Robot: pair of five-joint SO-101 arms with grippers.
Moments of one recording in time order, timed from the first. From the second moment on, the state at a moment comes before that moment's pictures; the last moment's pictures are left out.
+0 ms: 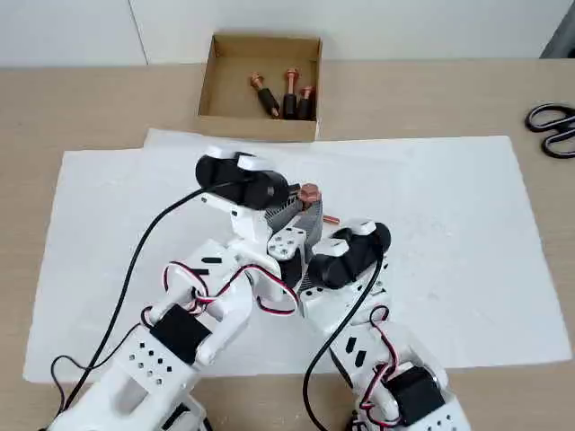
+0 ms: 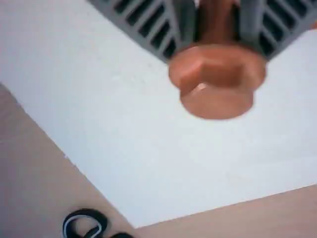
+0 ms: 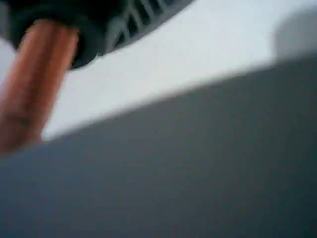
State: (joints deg) left arm 34.4 -54.1 59.3 26.7 23.1; right arm -32.8 -101.3 85.9 45.8 -6.4
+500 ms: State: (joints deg) left arm 35.0 -54.6 57.7 35.6 22.4; right arm -32.9 -101.2 86.0 45.9 -6.5
